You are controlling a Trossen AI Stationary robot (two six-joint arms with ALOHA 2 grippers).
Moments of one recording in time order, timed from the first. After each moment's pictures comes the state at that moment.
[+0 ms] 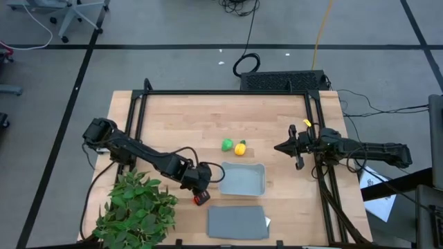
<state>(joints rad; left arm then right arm) -0.35 1.69 1.14 -0.55 0.03 -0.90 -0.14 0.20 0.02 0.15 -0.21 0.15</state>
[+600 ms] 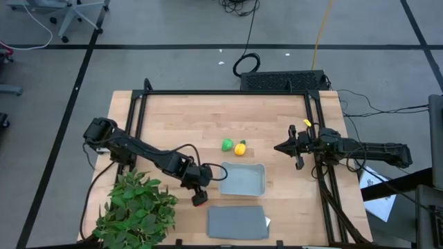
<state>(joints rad) -0.33 1.69 1.14 -0.55 0.15 -0.75 -0.14 0.21 0.02 0.15 -0.21 0.17</state>
